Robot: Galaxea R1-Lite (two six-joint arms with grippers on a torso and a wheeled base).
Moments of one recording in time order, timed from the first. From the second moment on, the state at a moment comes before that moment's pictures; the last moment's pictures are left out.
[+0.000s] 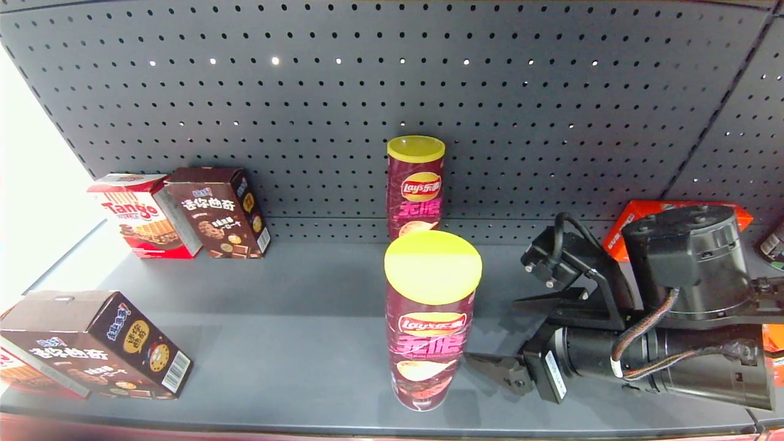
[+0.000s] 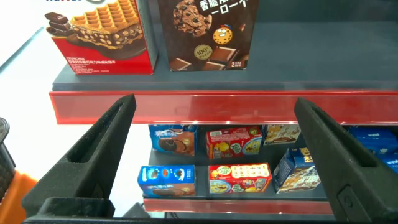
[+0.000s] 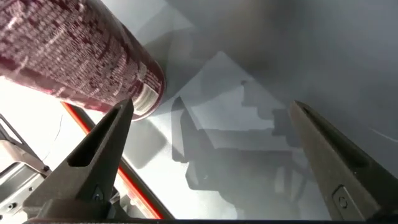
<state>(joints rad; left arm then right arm) -0.01 0.00 0.00 0.00 0.01 0.01 0.78 1.51 -0.83 -0.17 -0.03 -0.06</state>
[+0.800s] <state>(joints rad) -0.01 0.01 0.00 0.00 0.01 0.01 0.51 1.17 -0.66 -0.17 -0.03 -0.05</state>
